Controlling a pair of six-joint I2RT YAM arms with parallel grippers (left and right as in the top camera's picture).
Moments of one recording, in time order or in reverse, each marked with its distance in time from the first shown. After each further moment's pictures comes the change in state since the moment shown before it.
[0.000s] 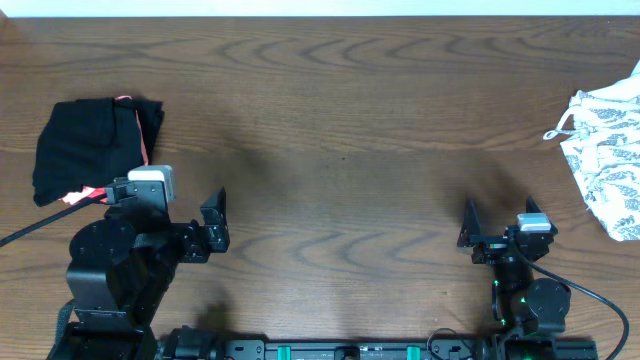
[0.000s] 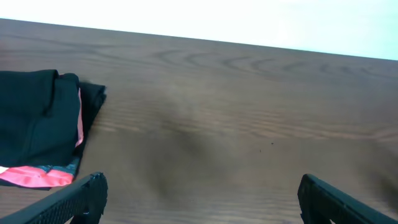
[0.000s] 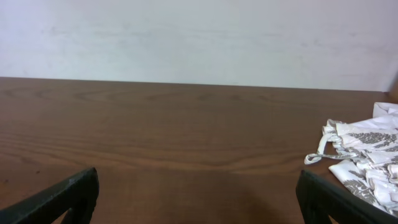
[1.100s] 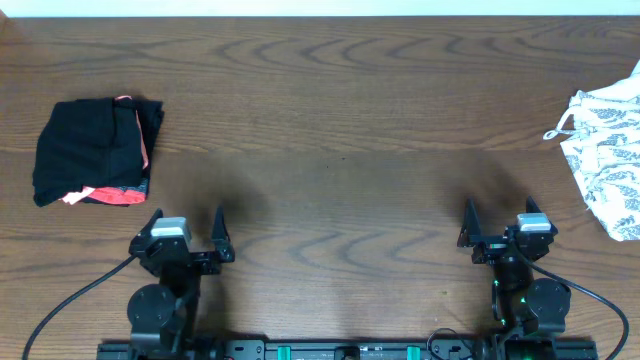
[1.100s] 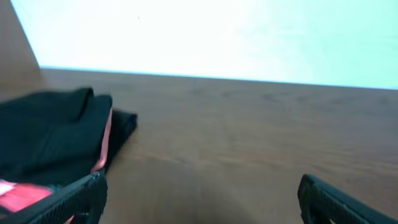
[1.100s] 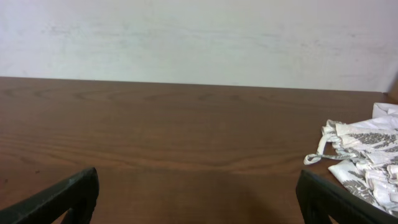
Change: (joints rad) left arm 0.029 -0.602 -0.798 0.552 -0.134 0.090; right arm 0.000 -0.001 0.000 0.000 0.000 -0.003
